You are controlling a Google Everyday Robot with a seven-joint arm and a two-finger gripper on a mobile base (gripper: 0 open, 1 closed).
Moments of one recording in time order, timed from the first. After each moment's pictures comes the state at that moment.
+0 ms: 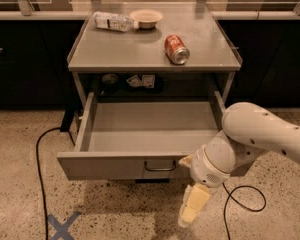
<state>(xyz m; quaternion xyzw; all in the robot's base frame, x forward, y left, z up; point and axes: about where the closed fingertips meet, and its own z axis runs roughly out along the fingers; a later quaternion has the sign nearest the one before) 0.392 -0.092 0.665 -0.61 0.74 0.24 0.12</state>
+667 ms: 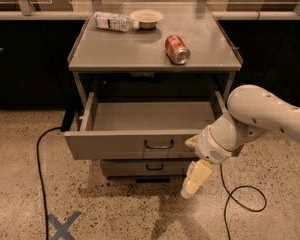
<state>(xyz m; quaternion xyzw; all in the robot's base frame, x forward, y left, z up) 0.458 -0.108 0.672 -0.59 0.76 0.22 0.14</state>
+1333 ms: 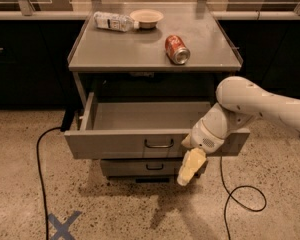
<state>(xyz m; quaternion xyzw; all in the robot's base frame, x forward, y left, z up) 0.493 -0.108 0.653 -0.57 0.78 0.24 0.10</state>
